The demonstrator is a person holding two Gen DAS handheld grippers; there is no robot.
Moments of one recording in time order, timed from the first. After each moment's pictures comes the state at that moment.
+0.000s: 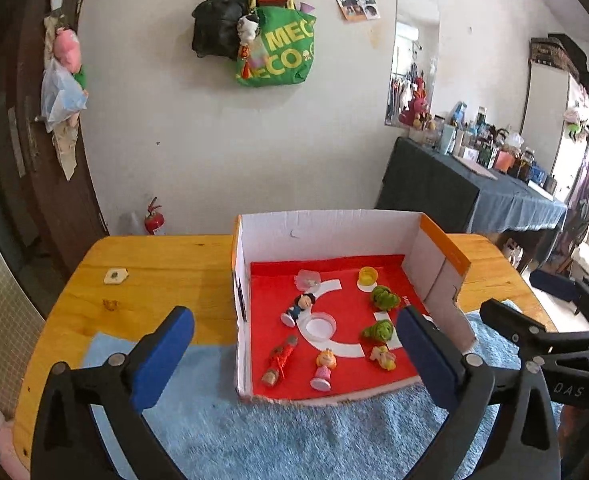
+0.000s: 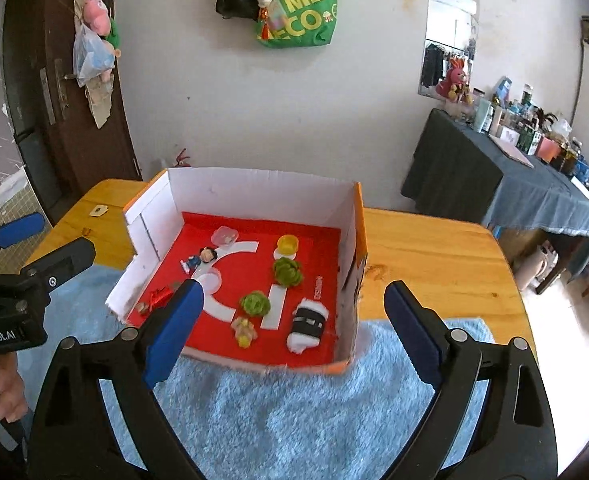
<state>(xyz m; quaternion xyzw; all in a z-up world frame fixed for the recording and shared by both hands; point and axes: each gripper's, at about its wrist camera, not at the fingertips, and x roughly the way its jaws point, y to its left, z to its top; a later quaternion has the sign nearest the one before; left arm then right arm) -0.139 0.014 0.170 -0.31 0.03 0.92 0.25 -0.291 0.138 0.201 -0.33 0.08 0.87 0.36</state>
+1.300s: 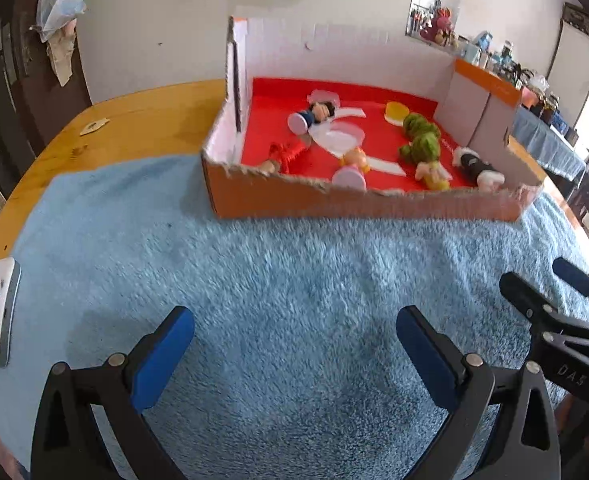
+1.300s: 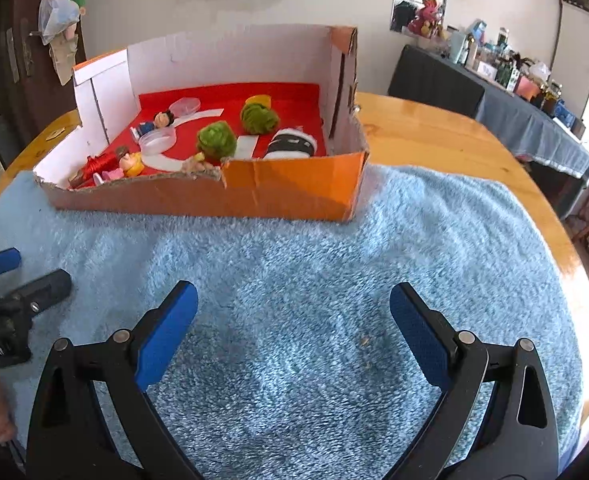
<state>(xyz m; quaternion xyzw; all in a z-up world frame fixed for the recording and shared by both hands) -0.109 0.016 0.015 -0.45 0.05 0.86 0.23 -0.258 0.124 0.061 -0.39 0.12 0.82 0.41</state>
